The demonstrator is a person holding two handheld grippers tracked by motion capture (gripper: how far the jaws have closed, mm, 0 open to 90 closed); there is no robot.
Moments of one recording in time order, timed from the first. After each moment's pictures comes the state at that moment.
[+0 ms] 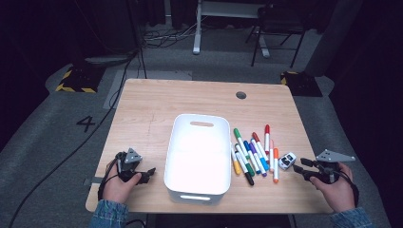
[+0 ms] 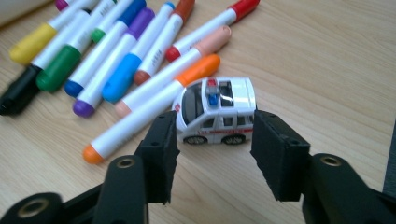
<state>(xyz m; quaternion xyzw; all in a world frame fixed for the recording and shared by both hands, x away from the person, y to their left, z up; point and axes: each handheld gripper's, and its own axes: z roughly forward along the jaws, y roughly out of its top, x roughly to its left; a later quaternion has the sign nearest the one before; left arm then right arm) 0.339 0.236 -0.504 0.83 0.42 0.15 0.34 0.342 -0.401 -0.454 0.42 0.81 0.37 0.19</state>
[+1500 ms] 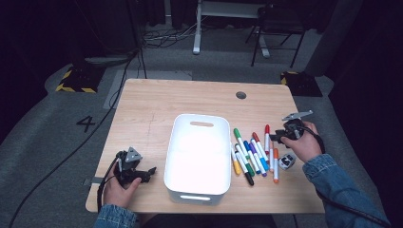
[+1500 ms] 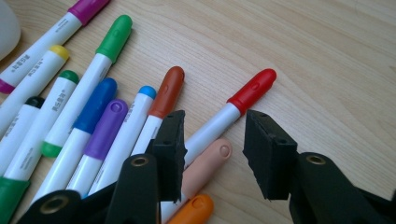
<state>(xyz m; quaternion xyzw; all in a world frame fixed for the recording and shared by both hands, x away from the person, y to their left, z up) 0.343 0.234 -0.504 0.83 0.43 0.16 0.33 0.472 -0.327 -0.436 0.43 0.85 0.28 0.14</state>
